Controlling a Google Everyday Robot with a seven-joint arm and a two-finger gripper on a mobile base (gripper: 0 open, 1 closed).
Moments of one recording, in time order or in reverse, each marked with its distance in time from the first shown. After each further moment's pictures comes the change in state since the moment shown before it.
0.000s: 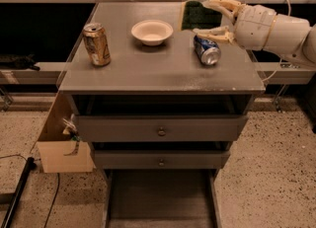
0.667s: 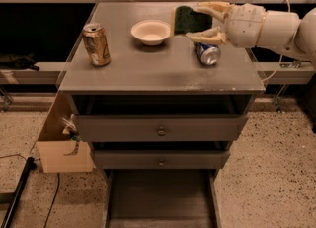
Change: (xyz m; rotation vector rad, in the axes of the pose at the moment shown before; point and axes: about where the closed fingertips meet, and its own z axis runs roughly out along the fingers) arm 0.002 0.014 0.019 -0.106 0.004 0.027
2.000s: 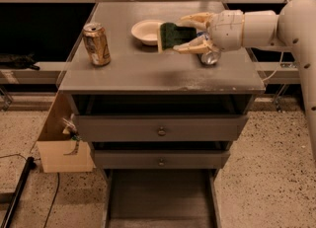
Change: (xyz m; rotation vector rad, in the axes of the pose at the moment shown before) arm 0.012 0.037 0.035 -0.198 0.014 0.077
